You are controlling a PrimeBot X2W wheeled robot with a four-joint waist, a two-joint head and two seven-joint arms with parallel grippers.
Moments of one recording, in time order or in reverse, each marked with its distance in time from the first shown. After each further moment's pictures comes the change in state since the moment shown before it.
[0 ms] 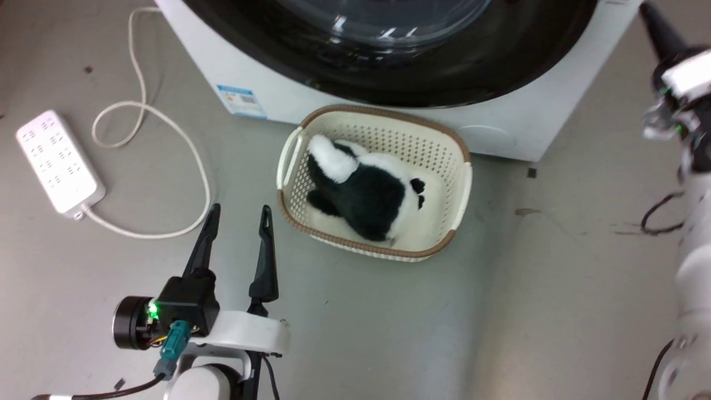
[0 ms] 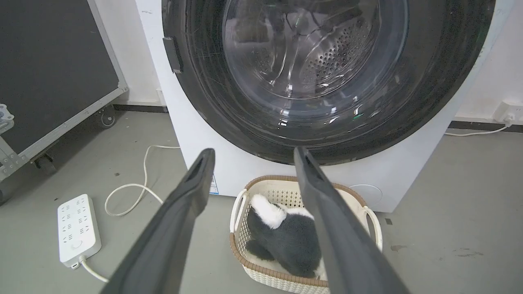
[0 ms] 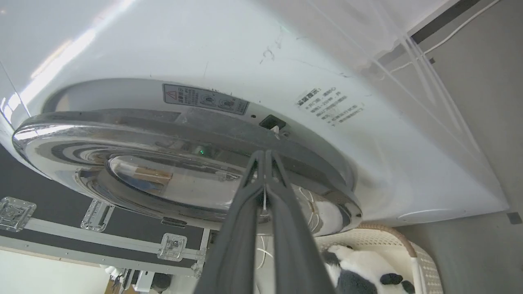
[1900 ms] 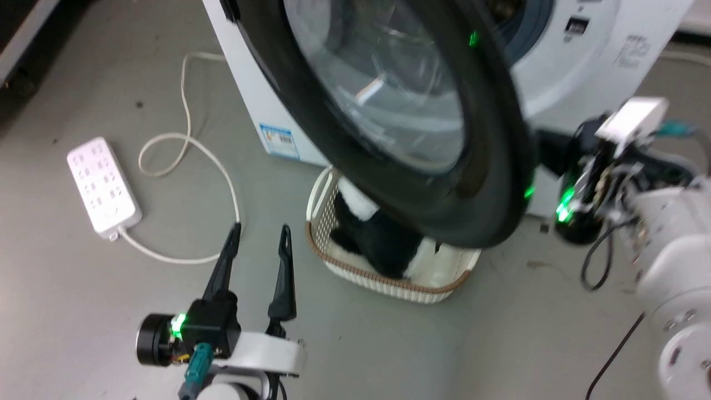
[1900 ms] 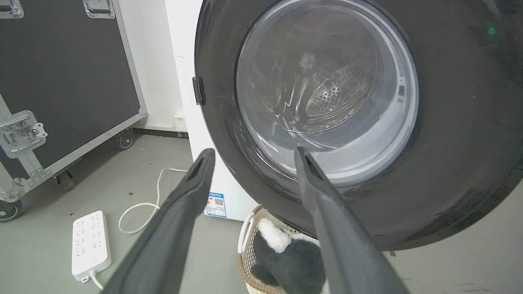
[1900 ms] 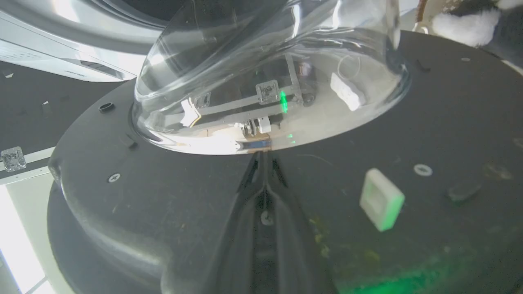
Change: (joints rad) left arm 0.019 0.000 -0.067 0.058 -0.017 0.034 -0.087; right arm -0.177 0.022 -0.373 0.619 0.093 -0.002 0.593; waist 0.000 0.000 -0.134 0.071
